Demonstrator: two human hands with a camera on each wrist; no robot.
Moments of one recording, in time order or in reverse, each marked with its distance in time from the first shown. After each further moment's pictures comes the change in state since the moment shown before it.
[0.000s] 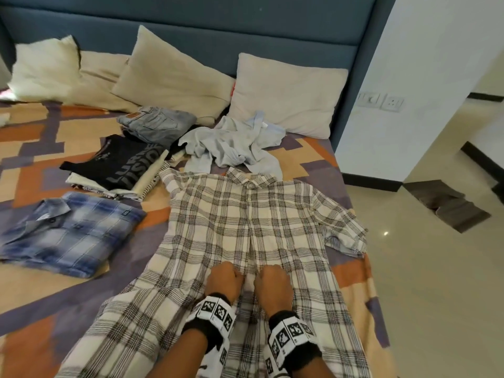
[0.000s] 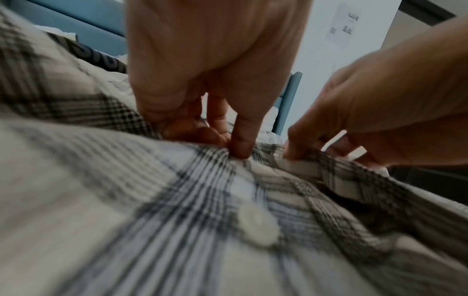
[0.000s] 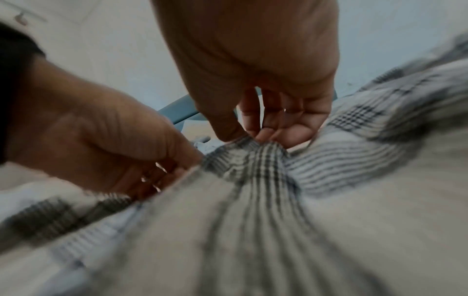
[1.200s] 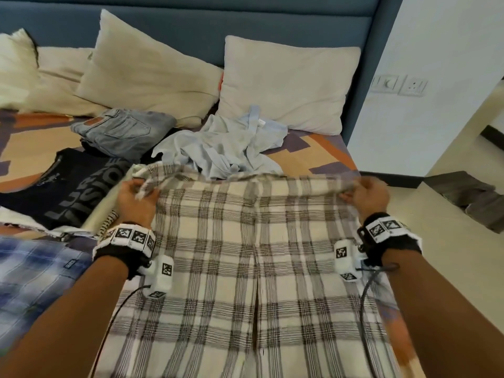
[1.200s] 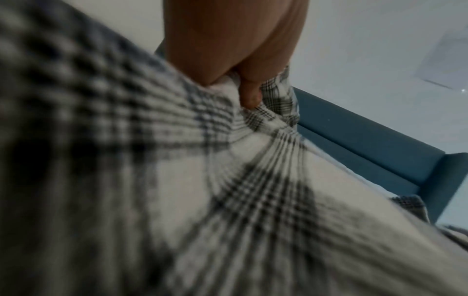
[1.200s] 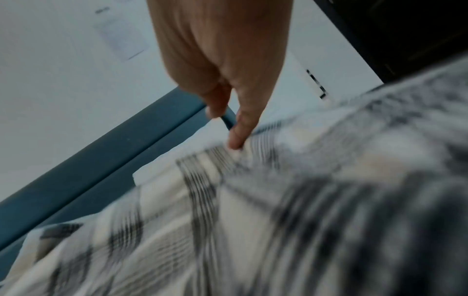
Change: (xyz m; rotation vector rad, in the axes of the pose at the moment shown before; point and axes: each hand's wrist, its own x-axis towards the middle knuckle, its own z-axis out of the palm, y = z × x) left_hand 0.270 -0.027 -0.148 -0.603 0.641 0.004; right_hand 0.315 0.112 -0.134 0.870 0.415 0.259
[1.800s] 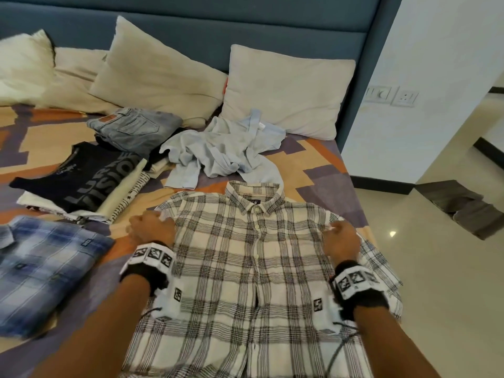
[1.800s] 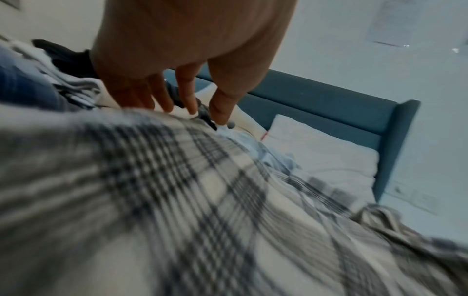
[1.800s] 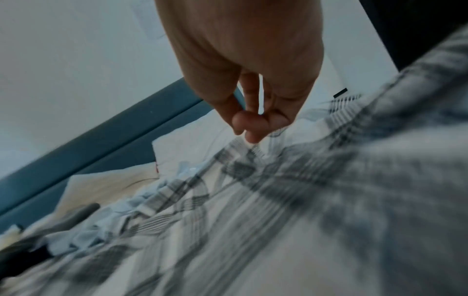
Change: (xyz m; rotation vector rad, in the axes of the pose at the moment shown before) left_hand -0.086 -0.003 -0.016 0.574 -0.045 -0.217; right_hand -0.120 0.042 -0.008 -0.351 -0.016 0.014
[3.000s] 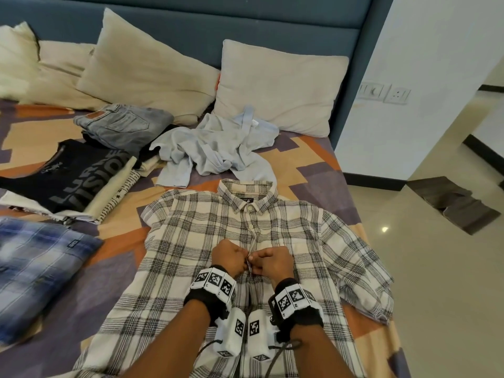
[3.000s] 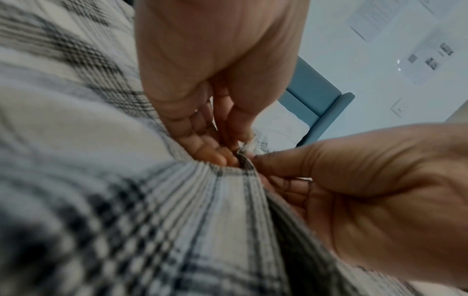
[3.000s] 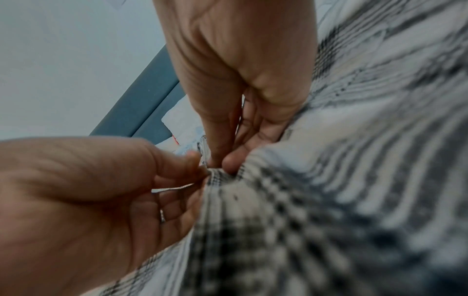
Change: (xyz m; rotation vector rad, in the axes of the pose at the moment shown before) left_hand -0.122 0.041 0.090 -0.224 -0.596 0.123; right_hand -0.079 -0.013 0.080 0.404 -0.470 0.231
